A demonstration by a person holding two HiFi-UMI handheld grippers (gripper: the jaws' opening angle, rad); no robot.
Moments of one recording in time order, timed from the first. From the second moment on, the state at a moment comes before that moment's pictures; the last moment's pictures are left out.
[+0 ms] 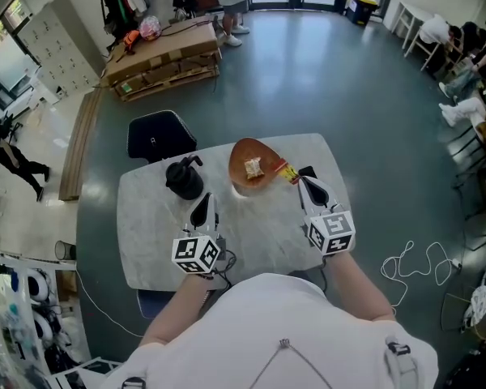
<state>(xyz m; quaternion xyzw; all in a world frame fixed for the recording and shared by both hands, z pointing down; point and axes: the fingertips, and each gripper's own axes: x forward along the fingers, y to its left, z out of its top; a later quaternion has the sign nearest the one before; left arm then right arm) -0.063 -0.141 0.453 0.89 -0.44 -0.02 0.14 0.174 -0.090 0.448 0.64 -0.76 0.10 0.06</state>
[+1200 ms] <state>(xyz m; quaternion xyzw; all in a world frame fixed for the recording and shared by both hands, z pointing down) -0.134 -0.130 0.532 0.82 -0.53 0.04 0.21 0.144 -0.256 0.671 0.55 -0.75 0.30 0.21</state>
